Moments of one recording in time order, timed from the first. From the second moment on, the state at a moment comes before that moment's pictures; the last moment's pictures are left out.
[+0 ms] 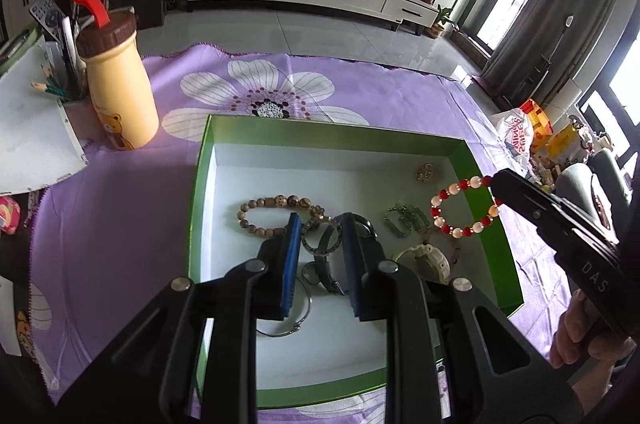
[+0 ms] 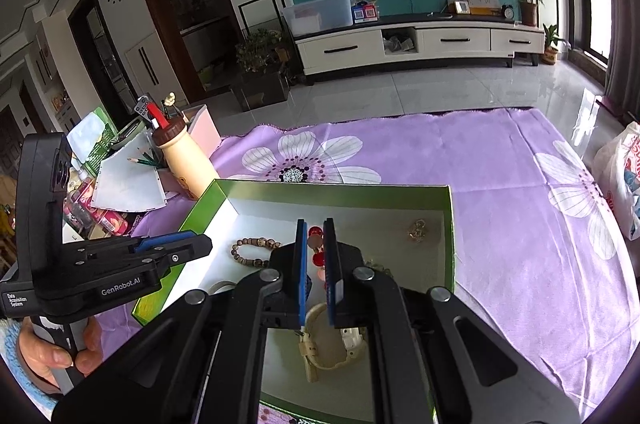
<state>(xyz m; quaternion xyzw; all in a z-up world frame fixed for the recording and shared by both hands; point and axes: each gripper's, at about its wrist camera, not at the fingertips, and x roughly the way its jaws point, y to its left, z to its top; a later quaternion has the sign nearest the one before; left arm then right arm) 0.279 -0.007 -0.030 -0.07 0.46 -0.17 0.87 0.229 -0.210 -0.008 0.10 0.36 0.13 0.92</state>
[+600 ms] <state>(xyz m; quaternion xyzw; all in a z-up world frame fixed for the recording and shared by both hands) 0.292 -0.013 -0.048 -0.04 0.48 -0.16 0.86 0.264 -0.201 -0.025 0.12 0.39 0.14 0.90</state>
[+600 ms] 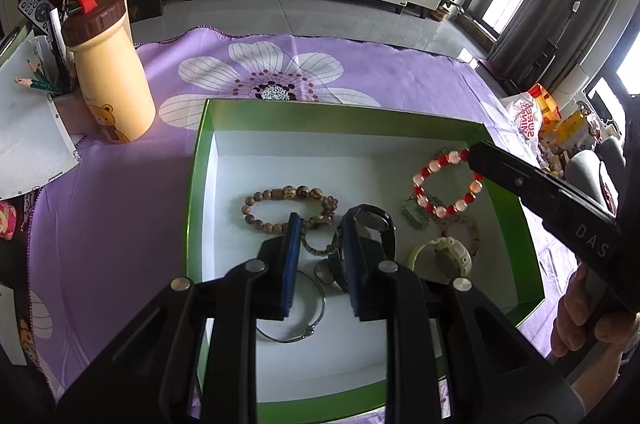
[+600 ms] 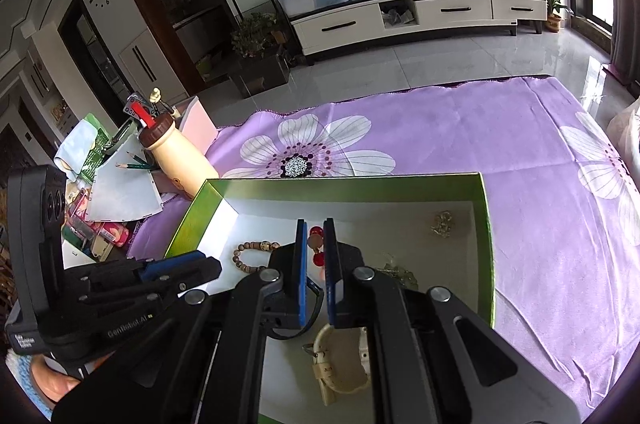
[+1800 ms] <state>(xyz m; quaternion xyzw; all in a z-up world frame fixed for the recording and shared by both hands) 0.305 -0.032 -0.076 0.02 0.51 -0.13 0.85 0.291 -0.193 -0.052 0.12 0.44 0.13 0.88</state>
